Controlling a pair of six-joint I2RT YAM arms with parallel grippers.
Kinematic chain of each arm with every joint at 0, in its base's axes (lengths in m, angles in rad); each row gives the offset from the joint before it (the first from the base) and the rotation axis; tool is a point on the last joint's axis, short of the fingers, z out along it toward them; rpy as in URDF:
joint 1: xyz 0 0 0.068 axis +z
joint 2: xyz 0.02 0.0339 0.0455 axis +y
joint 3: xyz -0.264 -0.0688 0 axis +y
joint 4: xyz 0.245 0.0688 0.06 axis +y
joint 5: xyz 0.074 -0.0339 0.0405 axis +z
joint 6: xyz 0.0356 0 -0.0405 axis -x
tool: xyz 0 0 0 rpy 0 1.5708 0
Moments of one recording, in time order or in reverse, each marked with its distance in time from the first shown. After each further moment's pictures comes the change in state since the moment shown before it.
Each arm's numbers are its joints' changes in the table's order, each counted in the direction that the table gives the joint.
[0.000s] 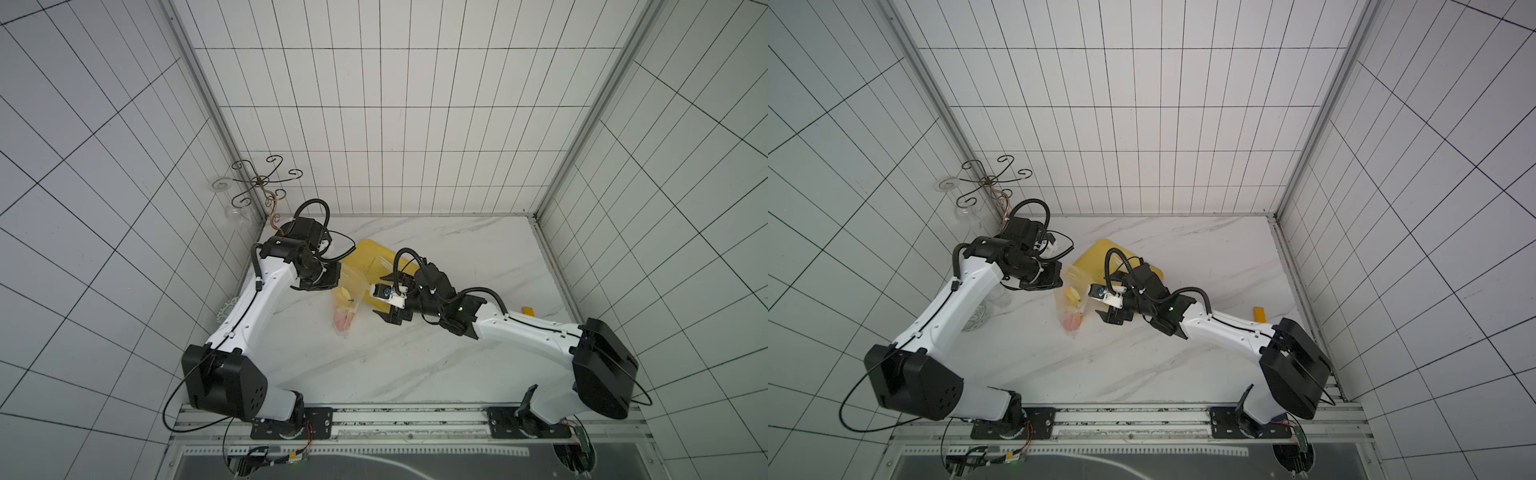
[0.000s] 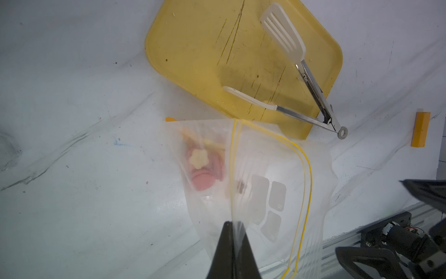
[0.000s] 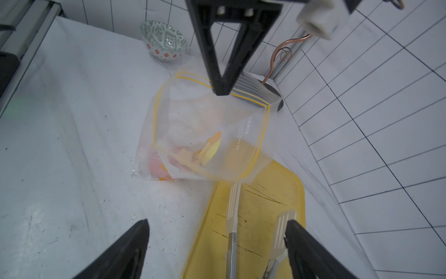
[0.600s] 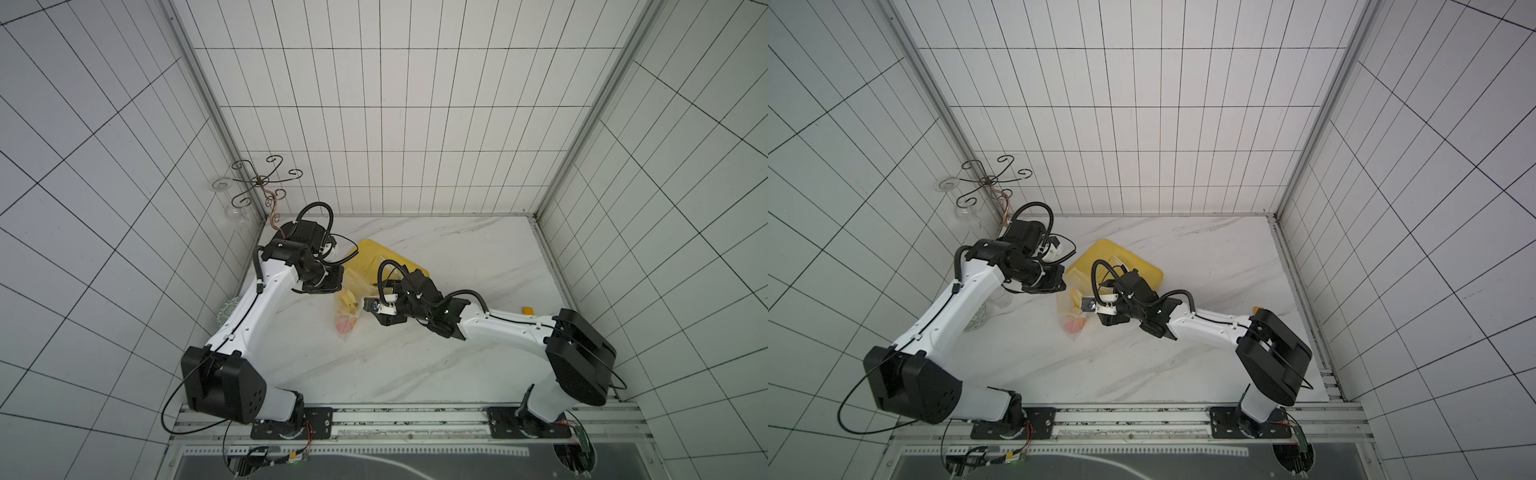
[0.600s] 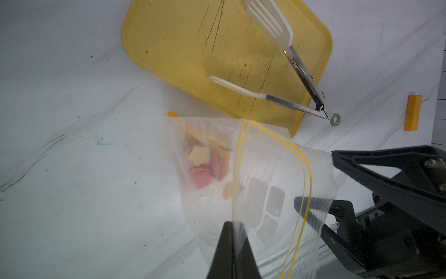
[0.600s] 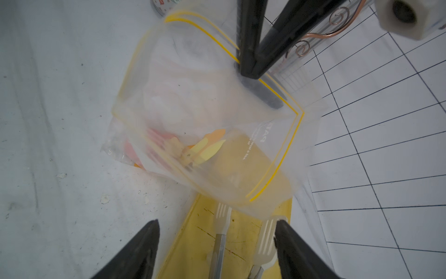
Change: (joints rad) left arm -0.018 -0.008 0.025 -0.002 -0.027 -0.029; right arm 0.027 0.087 -0.018 -0.056 -0.092 0.173
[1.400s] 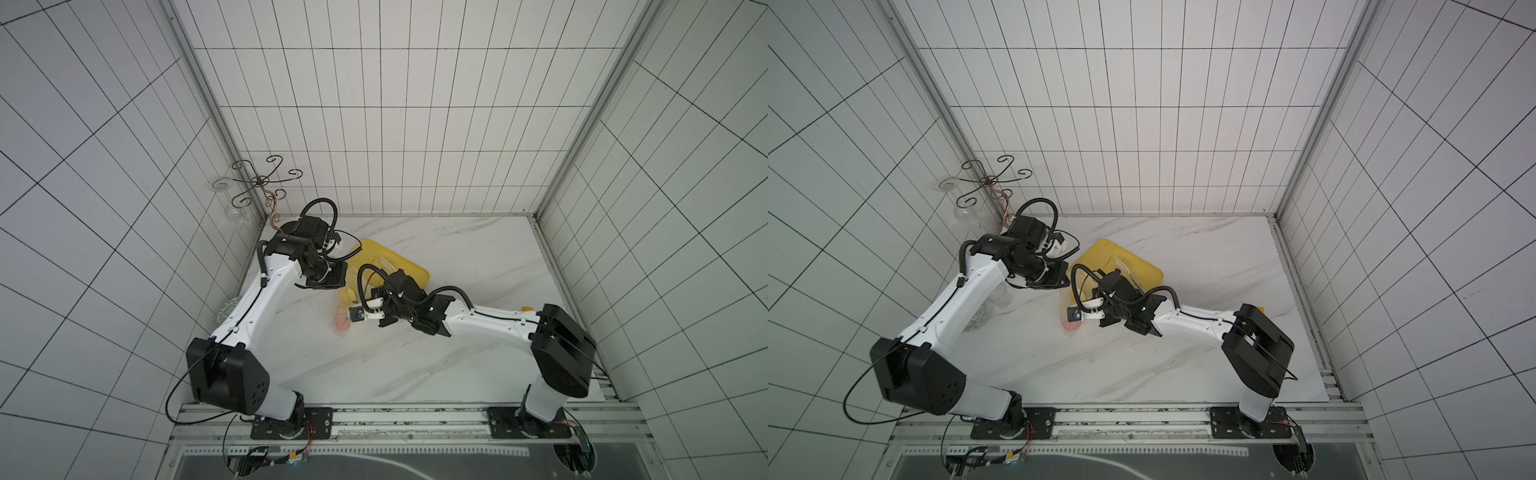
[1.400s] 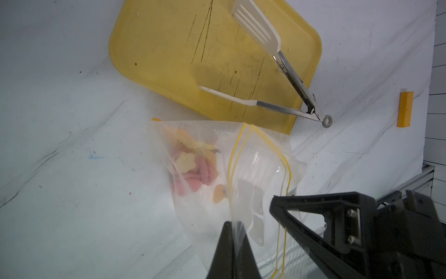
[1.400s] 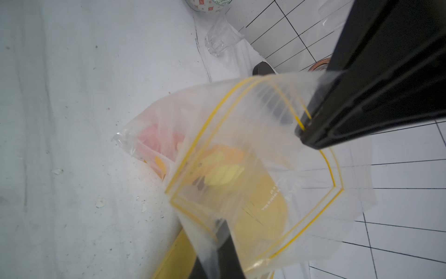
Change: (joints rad) left arm -0.027 0.050 -0.059 -0.001 -0.023 -0.018; right arm 0.069 0.078 -0.153 0.148 -0.033 0.130
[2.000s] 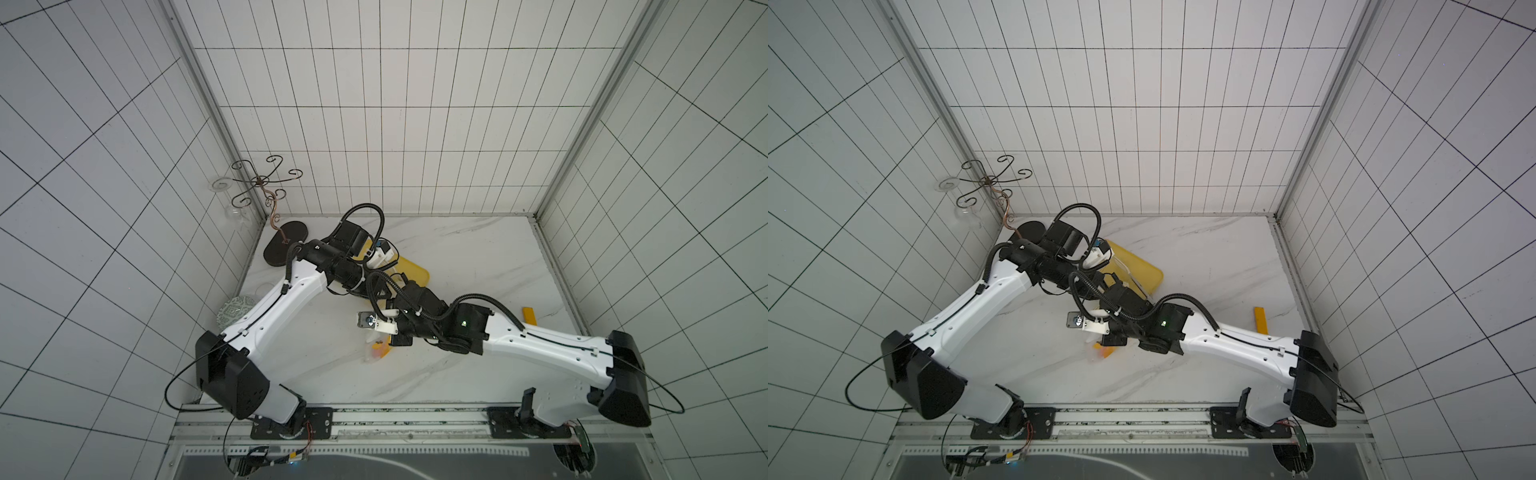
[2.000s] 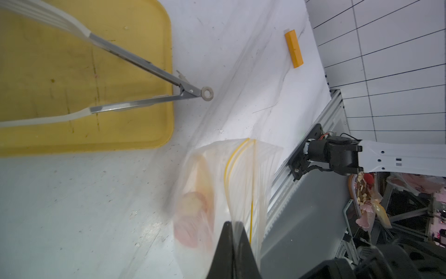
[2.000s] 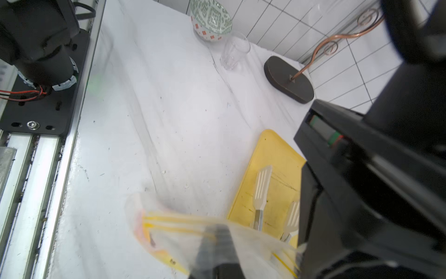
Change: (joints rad) left arm -0.284 0.019 -0.009 -0.128 -0.297 0.002; right arm 0.140 -0.283 -0.035 0.436 -0.108 -0.422
